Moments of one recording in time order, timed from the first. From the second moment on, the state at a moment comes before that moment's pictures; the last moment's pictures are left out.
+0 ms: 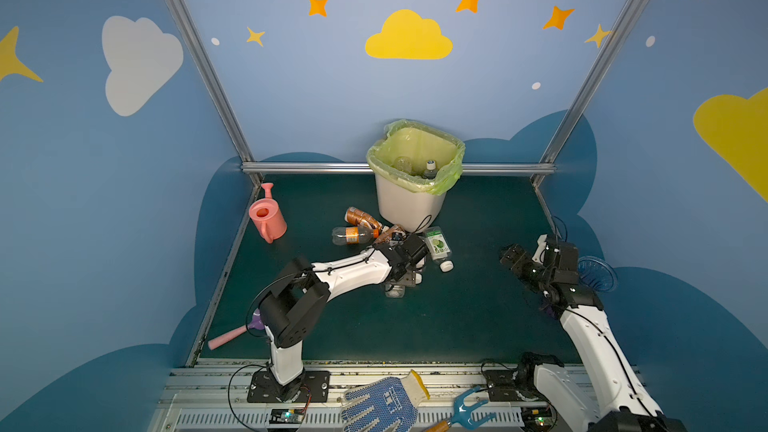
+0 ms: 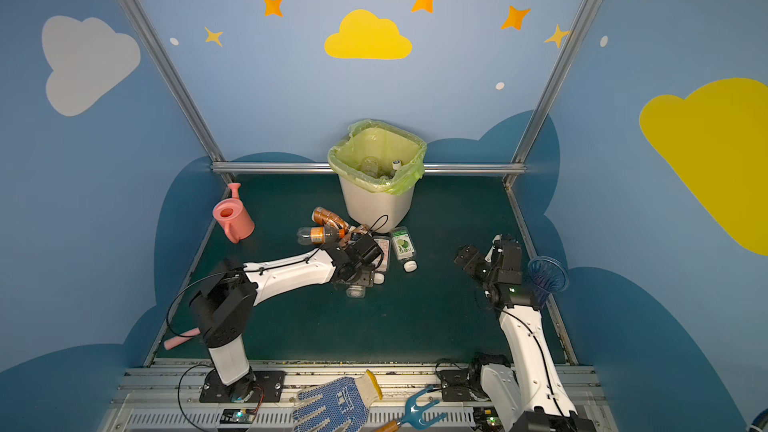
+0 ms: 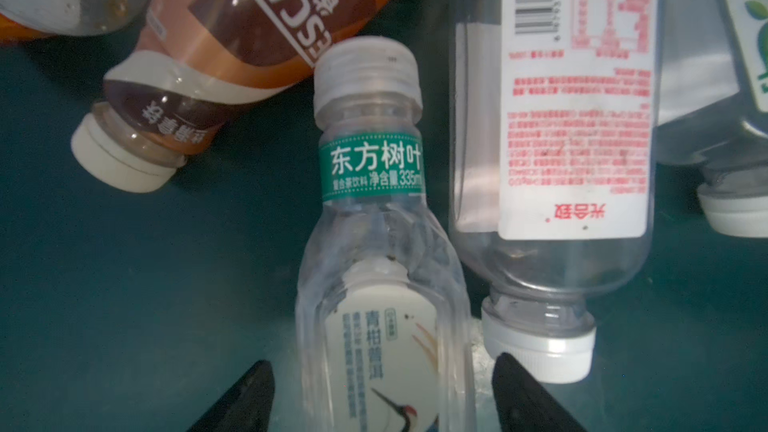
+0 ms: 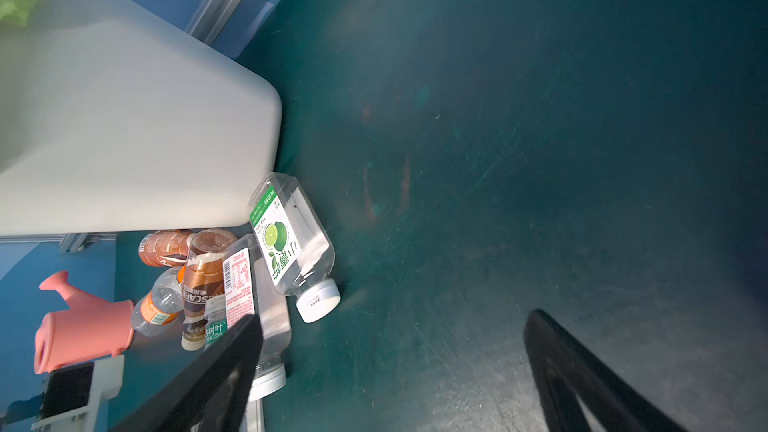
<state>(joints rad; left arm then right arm) -0.86 1.84 1.27 -0.68 -0.28 -0.75 -0.06 0.88 0.63 -0.47 -0.22 0.63</state>
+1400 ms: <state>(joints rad) -0.88 1.54 1.01 -0.81 -0.24 -0.67 -0.09 0.89 0.58 -0.46 -0.33 0.71</state>
